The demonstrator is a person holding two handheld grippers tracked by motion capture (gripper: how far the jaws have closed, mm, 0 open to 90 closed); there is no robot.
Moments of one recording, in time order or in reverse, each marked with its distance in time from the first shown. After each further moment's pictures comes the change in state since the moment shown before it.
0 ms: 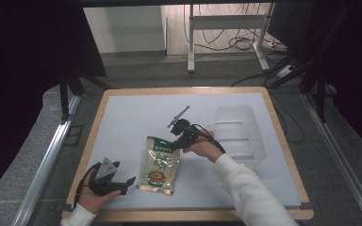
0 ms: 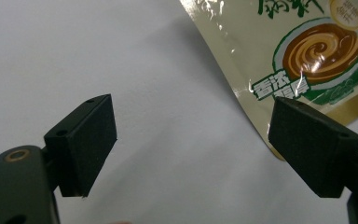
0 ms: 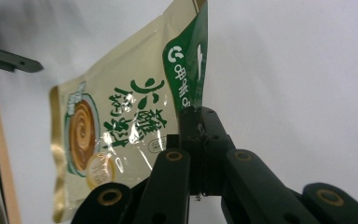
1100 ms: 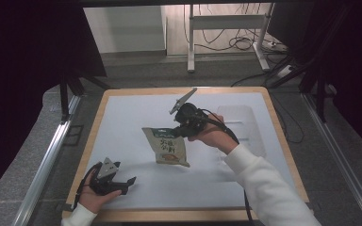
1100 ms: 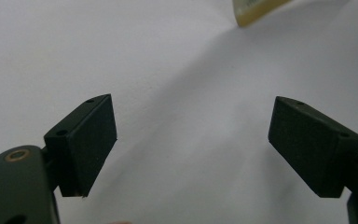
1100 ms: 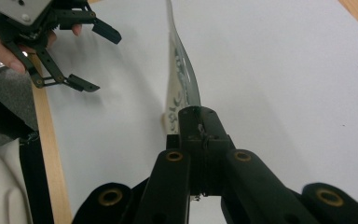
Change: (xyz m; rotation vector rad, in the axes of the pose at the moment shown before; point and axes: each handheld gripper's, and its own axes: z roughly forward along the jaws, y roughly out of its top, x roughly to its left) left arm 0.001 0.000 0.003 0.025 0.007 0.012; right arm 0.035 0.028 -0.095 -0.083 -0.076 -0.142
